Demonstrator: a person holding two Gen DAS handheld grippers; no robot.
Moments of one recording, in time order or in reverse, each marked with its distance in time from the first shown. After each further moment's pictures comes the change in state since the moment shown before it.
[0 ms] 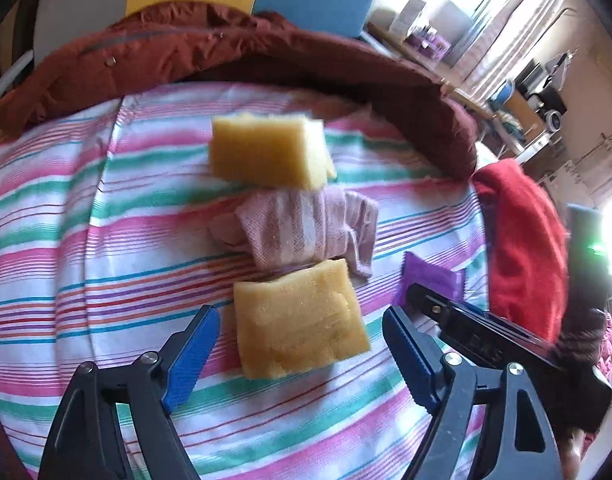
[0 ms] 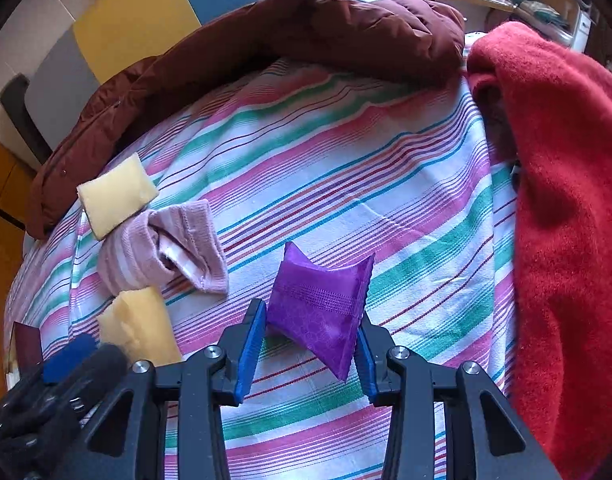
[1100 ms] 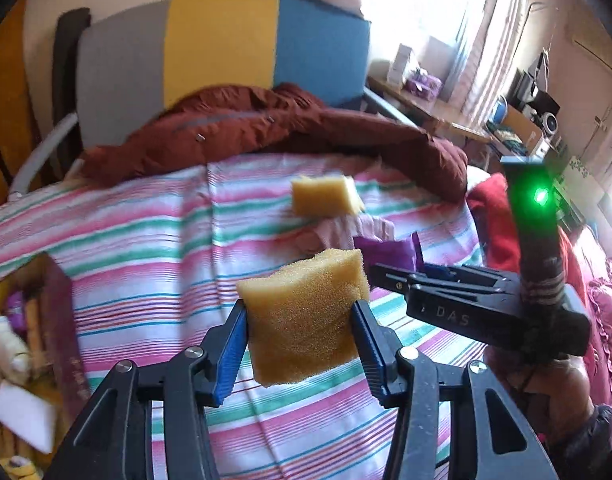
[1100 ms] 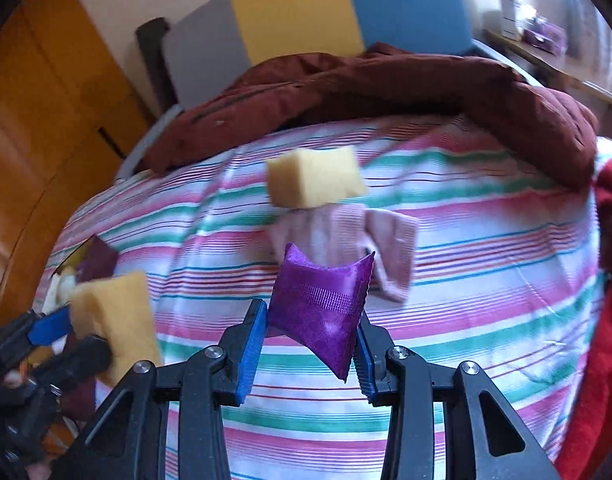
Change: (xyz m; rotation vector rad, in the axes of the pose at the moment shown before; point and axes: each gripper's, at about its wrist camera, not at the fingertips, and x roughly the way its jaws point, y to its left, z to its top) left arm -0.127 0.033 -0.058 0.094 -0.268 0.117; right arm -0.026 0.086 -0.018 -0.379 -0.092 0.306
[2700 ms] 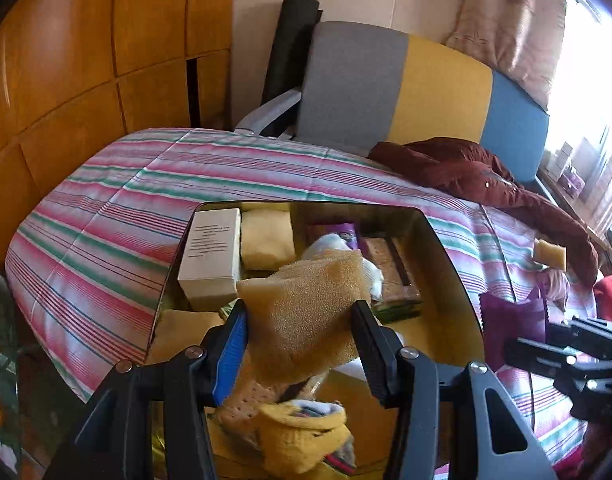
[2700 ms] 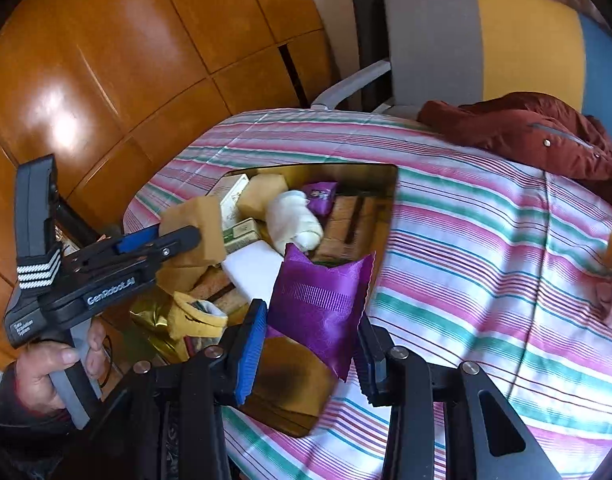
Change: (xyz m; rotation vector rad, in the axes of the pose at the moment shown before) left arm -0.136 0.264 -0.117 -0.389 -0.107 0.394; right arm 0.011 0.291 -0.060 -0.431 0.097 0.319
